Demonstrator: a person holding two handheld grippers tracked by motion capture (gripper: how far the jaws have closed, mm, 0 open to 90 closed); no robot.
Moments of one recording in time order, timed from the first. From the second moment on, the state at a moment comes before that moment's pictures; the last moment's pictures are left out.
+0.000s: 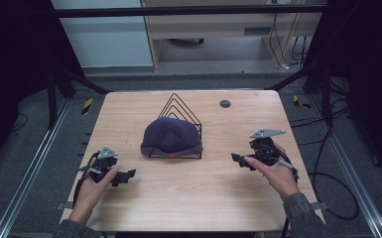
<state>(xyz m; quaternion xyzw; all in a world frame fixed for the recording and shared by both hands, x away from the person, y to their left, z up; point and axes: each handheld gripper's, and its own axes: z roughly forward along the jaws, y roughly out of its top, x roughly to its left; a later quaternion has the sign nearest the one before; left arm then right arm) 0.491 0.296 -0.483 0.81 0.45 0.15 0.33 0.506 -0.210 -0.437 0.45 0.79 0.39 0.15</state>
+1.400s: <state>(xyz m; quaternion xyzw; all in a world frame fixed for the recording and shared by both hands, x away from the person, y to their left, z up) 0.493 0.283 -0.499 0.84 0.43 0.16 0.29 0.484 -0.203 -0.506 0.46 0.80 0.33 0.17</state>
